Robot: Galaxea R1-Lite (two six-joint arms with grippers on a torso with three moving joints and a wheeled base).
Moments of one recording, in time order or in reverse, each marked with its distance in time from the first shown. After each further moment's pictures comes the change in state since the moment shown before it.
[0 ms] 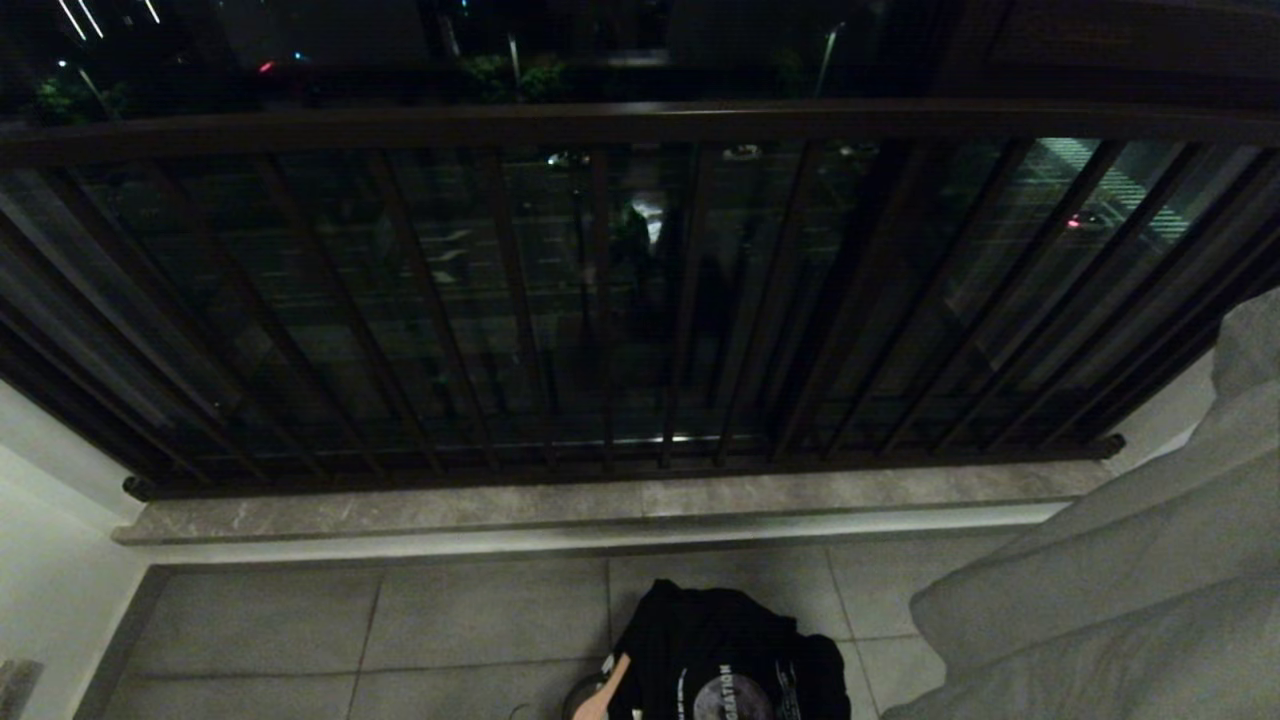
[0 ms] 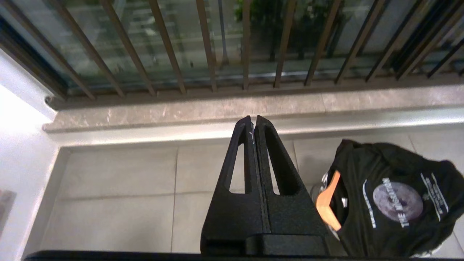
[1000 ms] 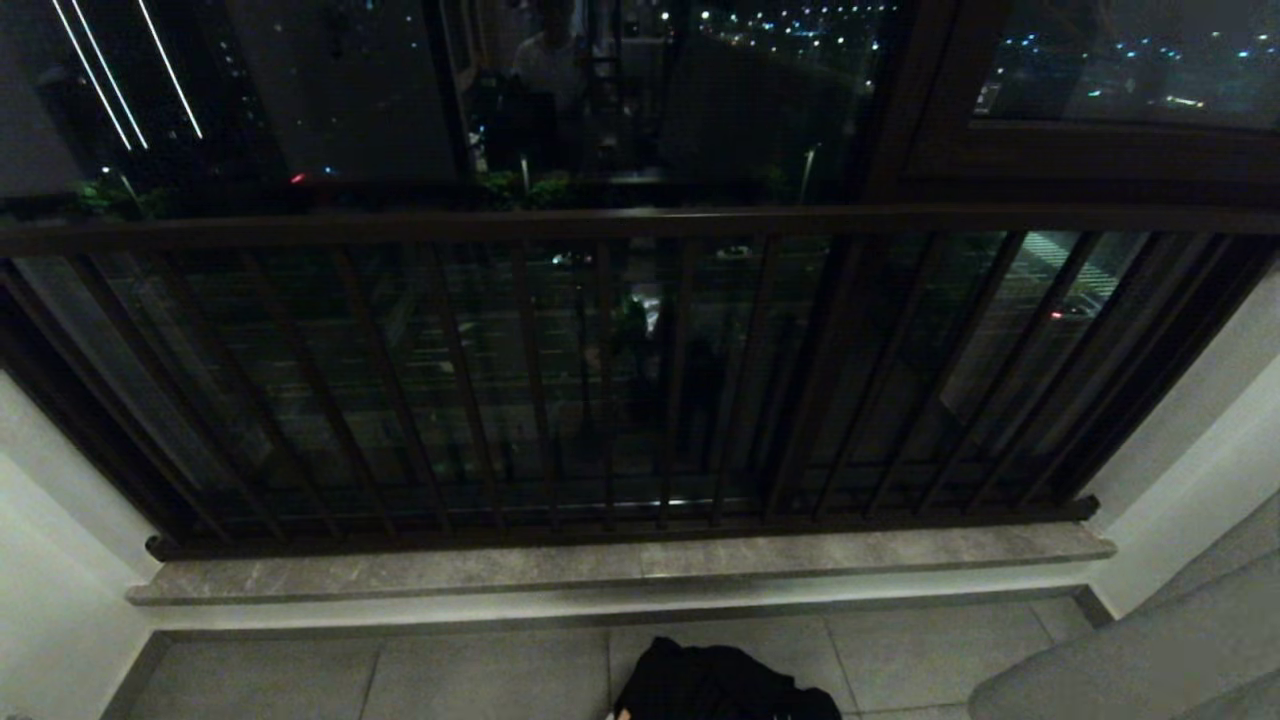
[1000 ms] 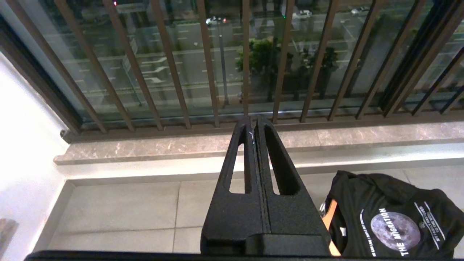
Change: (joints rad) left arm 0.000 0.000 0.000 0.000 0.000 -0.001; right arm 0.001 -0.024 -0.012 -0.013 -0.079 0.002
